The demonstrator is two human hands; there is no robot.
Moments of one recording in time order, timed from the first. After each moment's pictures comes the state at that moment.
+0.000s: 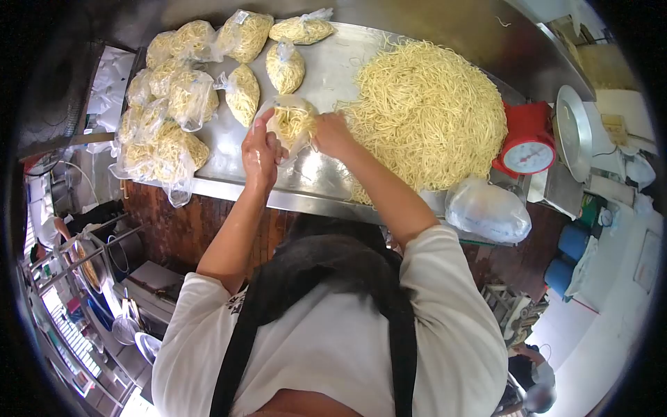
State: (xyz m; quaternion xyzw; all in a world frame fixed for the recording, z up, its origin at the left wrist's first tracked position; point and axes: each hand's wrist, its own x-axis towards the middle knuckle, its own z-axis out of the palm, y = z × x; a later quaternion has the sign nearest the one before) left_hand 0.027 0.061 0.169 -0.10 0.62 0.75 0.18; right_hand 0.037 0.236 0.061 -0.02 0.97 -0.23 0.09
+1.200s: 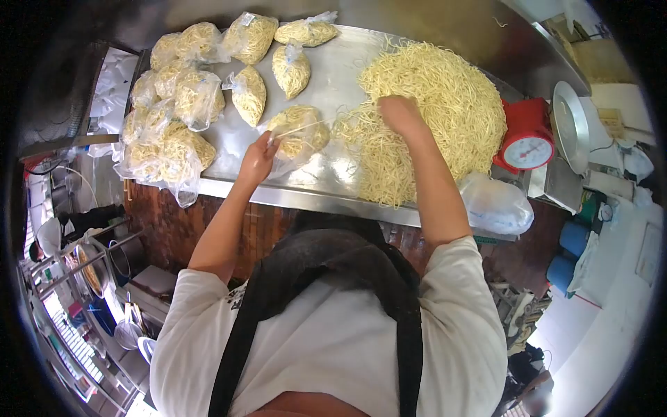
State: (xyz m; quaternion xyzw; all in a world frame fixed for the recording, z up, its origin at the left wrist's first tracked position) left_hand 0.003 -0.010 0.108 0.18 0.89 0.37 0.20; right_hand 0.050 0.348 0.141 0.11 0.96 -0.12 0.24
